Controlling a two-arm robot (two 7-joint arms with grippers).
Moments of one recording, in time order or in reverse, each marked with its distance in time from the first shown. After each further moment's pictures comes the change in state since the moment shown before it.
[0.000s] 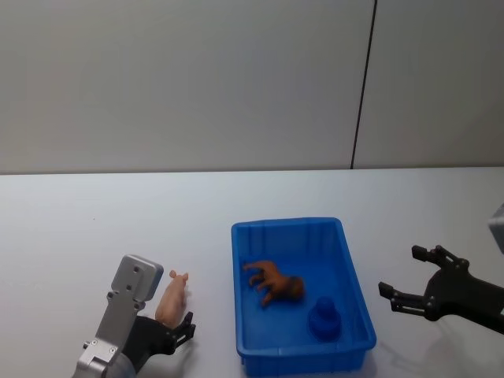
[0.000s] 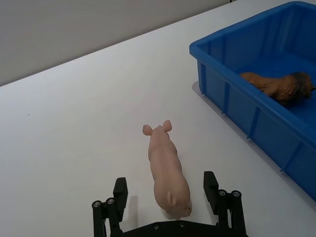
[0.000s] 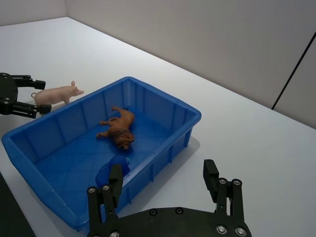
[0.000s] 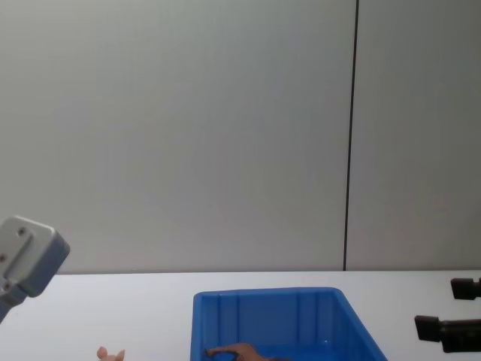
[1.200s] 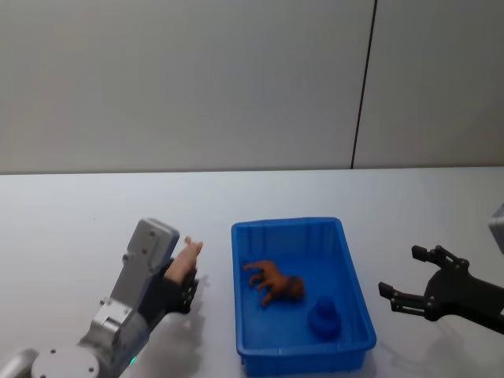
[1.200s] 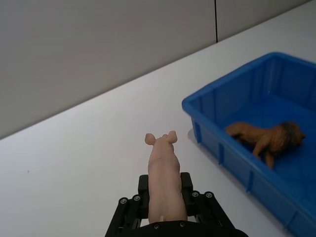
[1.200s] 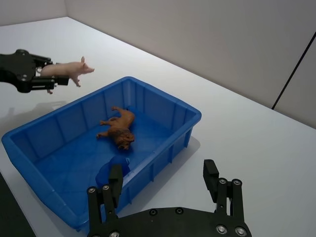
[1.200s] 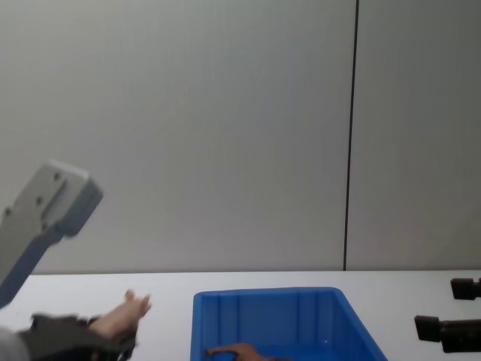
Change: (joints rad) left arm -0.098 -0.061 -0.023 0.044 0.107 -0.028 -0.112; right arm 0.000 0.000 0.000 0.000 0.000 0.000 0.000
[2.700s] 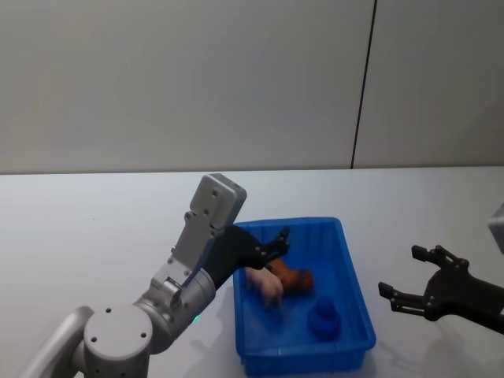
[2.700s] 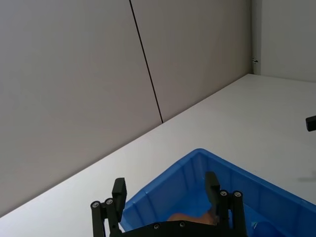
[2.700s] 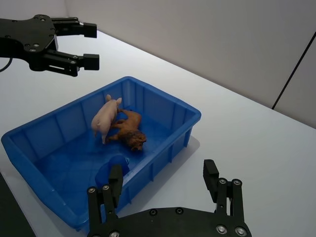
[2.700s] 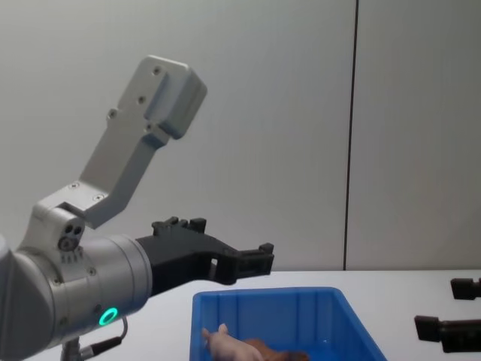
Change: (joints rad) left arm -0.109 -0.133 0.045 -0.005 0.091 -0.096 -0.156; right arm 0.000 0.000 0.000 0.000 0.000 0.000 0.000
